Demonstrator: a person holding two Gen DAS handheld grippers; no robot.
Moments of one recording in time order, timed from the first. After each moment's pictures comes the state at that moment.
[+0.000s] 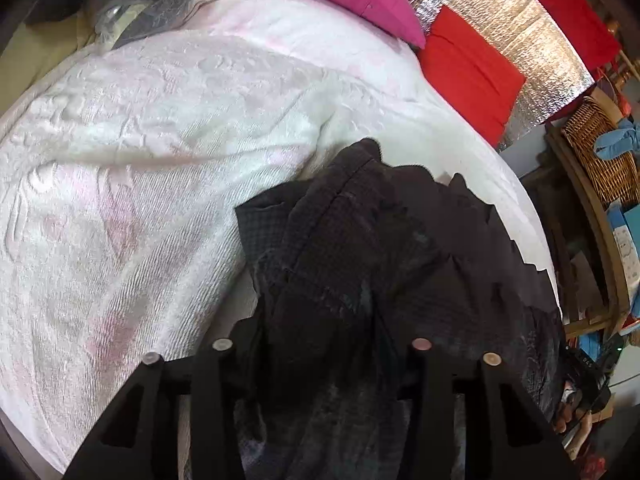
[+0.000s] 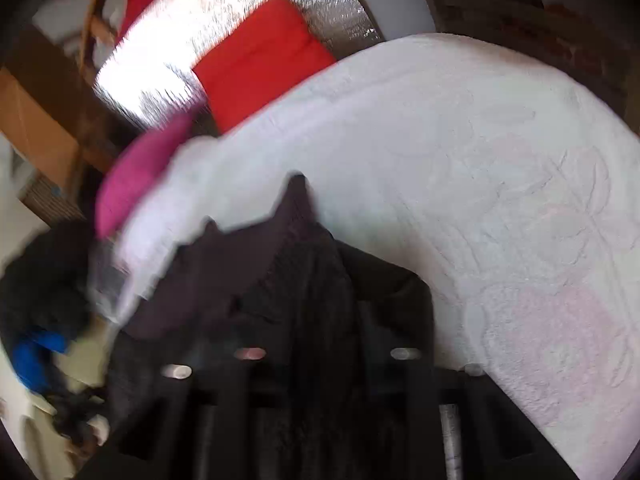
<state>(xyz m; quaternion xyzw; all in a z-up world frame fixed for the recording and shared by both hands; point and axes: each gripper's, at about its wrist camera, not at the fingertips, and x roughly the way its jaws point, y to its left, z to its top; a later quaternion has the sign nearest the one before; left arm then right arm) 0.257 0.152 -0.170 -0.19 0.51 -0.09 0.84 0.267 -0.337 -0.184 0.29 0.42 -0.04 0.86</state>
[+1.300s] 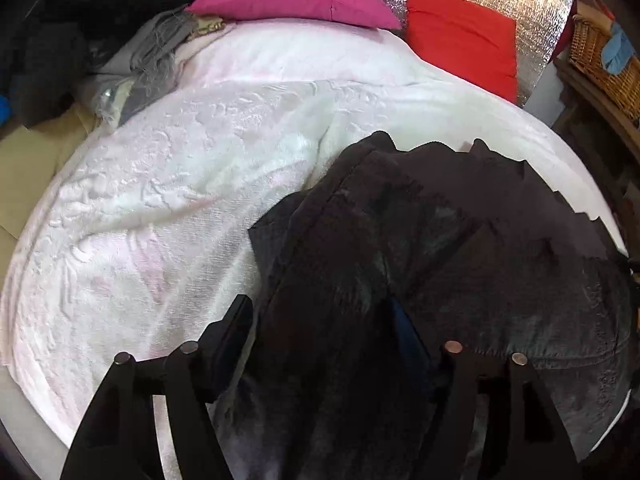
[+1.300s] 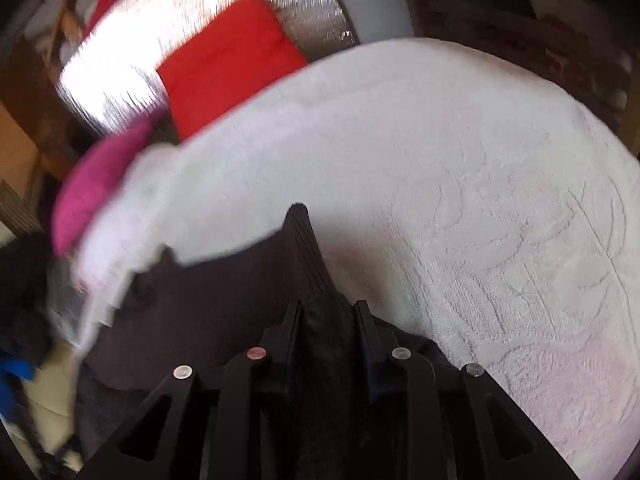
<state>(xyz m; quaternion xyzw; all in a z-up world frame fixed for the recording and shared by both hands) 0.256 0.121 -0.168 -0.01 0.49 -0.03 0.87 0.306 -0.334 -0.183 0.30 0.41 -0.09 0.86</state>
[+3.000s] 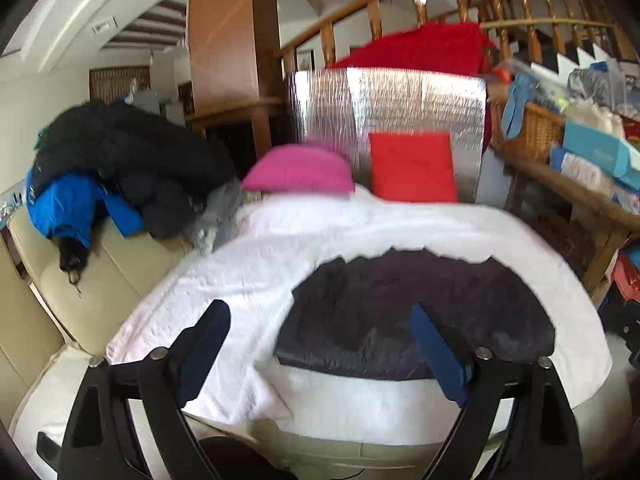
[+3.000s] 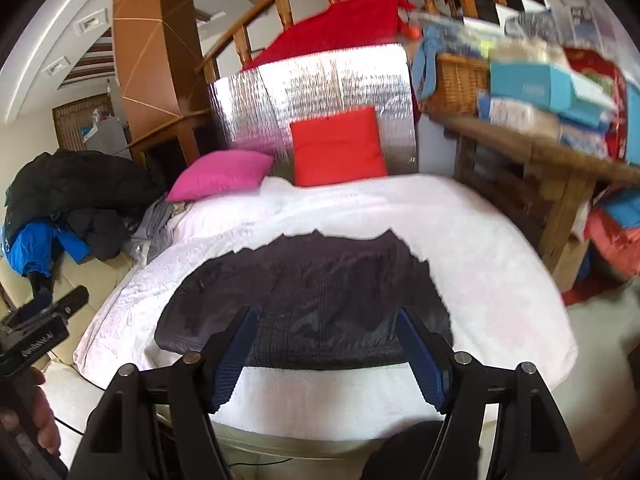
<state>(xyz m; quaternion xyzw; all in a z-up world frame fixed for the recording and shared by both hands) -0.045 0.082 0.036 0.04 0.24 -0.01 0.97 -0.025 -0.116 0.021 0.09 0.28 -0.07 0.95</state>
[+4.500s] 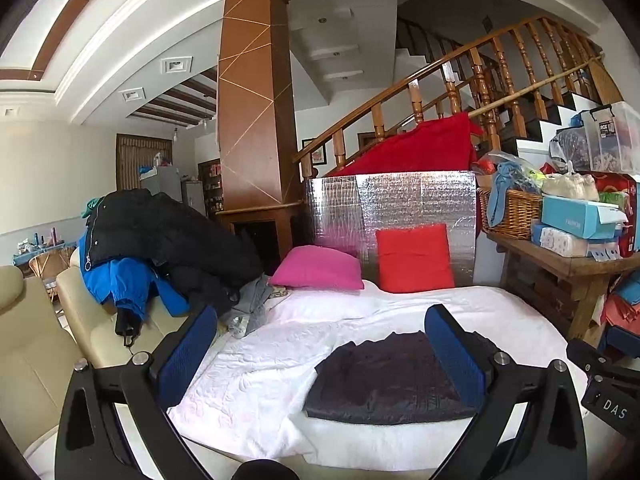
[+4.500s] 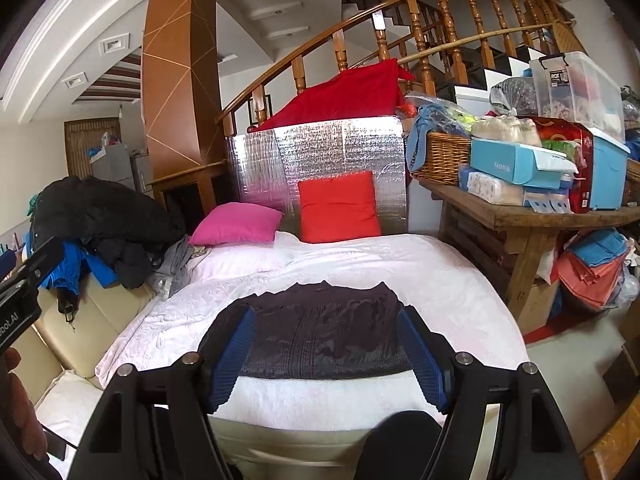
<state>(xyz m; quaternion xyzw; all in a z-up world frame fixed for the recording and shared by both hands) -0.179 0.090 0.136 0.05 0.08 0.01 1.00 -0.143 -0.050 0.118 0.06 0.19 -0.09 0.98</state>
